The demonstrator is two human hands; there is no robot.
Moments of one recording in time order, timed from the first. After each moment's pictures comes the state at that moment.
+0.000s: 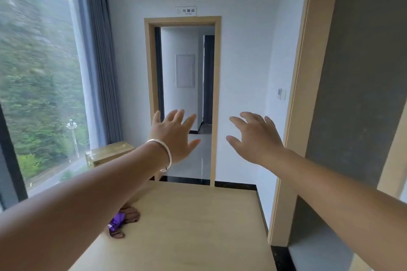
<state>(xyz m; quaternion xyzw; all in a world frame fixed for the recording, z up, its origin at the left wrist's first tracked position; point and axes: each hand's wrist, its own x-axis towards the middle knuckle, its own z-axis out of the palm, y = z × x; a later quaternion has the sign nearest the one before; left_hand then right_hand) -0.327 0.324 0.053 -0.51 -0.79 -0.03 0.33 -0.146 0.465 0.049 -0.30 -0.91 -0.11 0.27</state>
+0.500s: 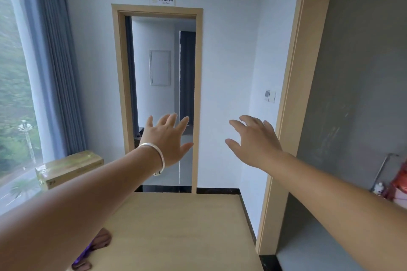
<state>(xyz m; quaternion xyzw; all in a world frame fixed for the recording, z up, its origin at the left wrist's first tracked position) -0.466 0.458 0.038 -0.56 -0.77 -0.05 0.31 -0.252 0.576 0.044 -0.38 -0.88 -0.13 0.24</state>
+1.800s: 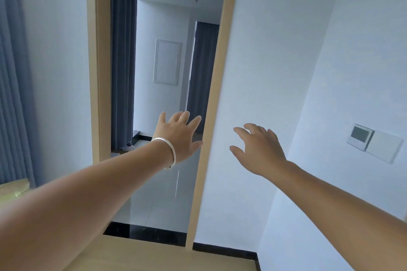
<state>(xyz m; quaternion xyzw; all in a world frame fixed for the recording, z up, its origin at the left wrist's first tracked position) -0.841 1.035 0.029 -0.56 -0.78 -0.08 0.28 -0.644 1.152 0.030 -0.37 -0.90 -0.15 0.20</state>
